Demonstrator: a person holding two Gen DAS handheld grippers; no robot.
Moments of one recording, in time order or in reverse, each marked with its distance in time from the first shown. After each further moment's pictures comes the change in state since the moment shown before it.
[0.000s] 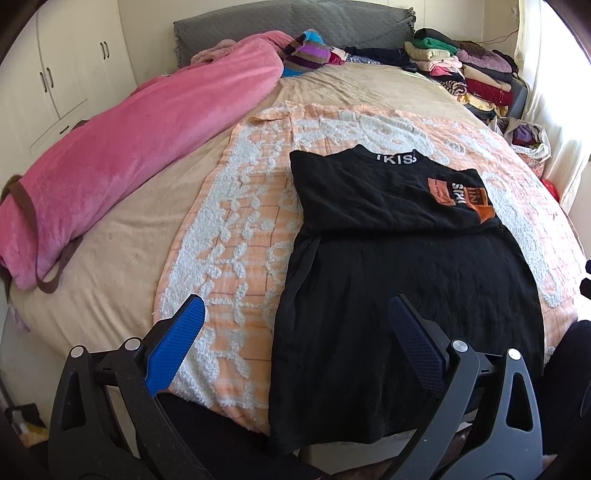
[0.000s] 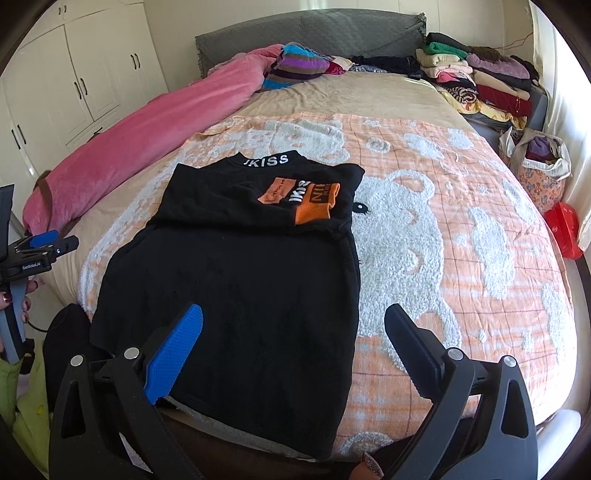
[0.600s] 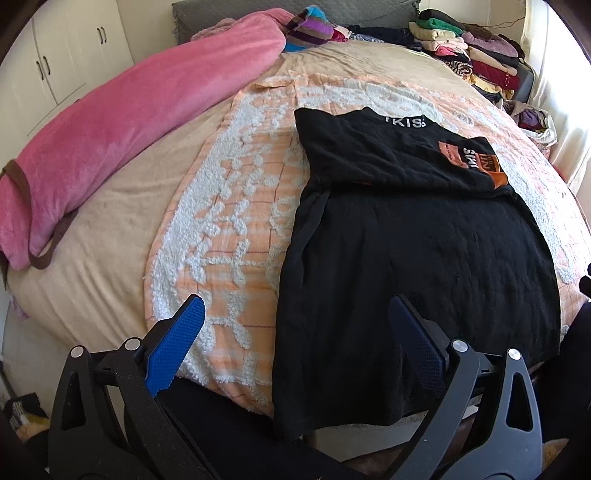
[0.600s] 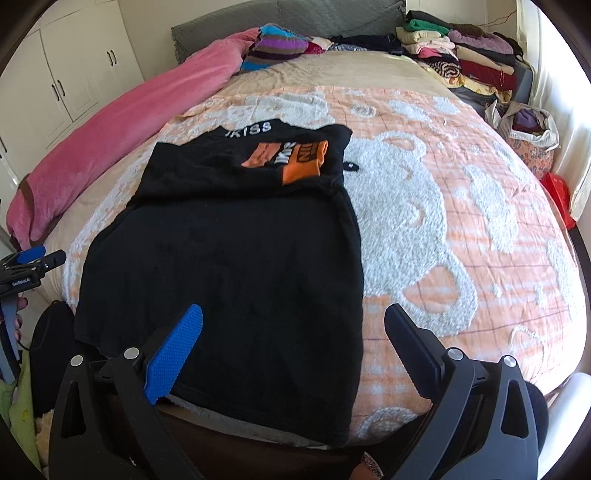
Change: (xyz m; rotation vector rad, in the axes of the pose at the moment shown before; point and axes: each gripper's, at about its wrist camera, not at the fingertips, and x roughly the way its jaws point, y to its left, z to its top) left arm 0.024 0.005 -0.031 -0.003 0.085 0.005; right arm 0.029 0.007 -0.032 0.061 0.074 -0.041
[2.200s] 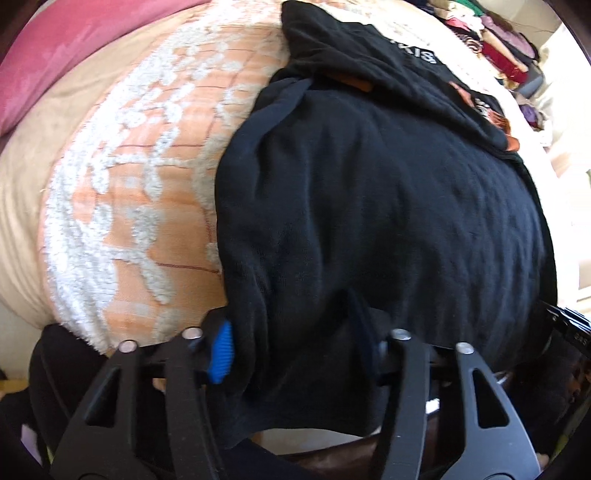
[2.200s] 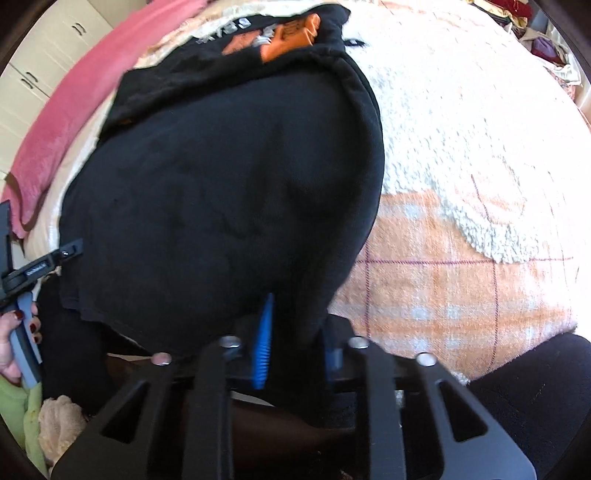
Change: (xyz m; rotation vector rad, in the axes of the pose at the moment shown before) left arm 0.076 0.001 -0.033 -0.118 0.259 -0.204; right arm 0.065 -0.022 -0.014 0.084 0.280 0.093
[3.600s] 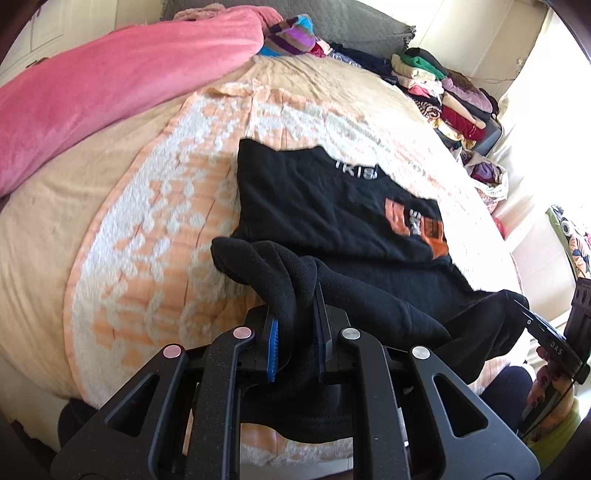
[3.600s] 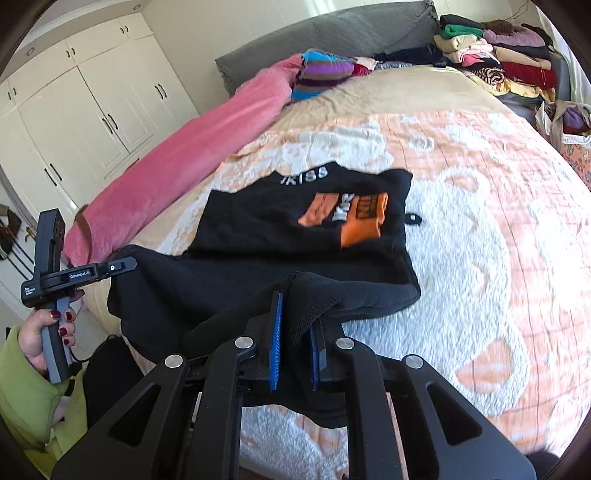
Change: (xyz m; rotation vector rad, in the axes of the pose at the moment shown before) left arm -0.086 -0.023 0.079 -0.001 -0.282 -0.130; right arm -0.078 0.012 0.058 -0.135 -0.426 0.197
